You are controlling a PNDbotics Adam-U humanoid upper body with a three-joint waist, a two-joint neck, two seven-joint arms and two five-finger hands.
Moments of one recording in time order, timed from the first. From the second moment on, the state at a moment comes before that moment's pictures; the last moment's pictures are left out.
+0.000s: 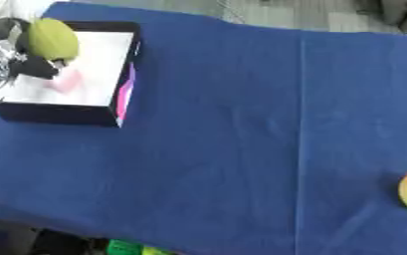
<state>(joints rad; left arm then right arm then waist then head) -0.69 0.97 -0.33 -1.41 -0.34 0.75 -0.04 -0.66 -0.94 0.25 -1.98 0.23 0.32 0.07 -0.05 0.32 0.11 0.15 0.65</state>
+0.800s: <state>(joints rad) -0.71 0.96 -0.21 -1.50 -0.60 0.78 -0.31 -0.51 -1.09 0.13 -1.99 0.18 0.27 0.09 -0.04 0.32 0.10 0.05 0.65</state>
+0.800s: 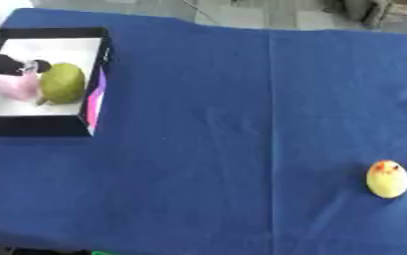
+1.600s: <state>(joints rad) -0.65 0.92 -0.14 -1.99 0.21 0.46 0.44 -0.30 -1.14 0.21 -1.99 0.19 0.21 0.38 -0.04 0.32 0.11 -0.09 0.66</state>
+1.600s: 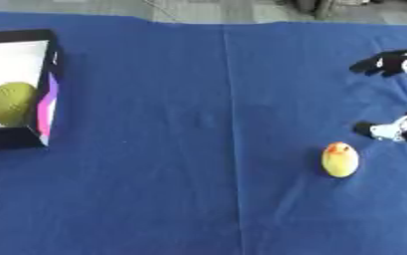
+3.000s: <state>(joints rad) -0.63 0.92 -0.18 -1.99 0.25 0.43 0.47 -0.15 -1.07 0.37 -1.99 0.23 0.53 0.04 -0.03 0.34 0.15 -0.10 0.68</state>
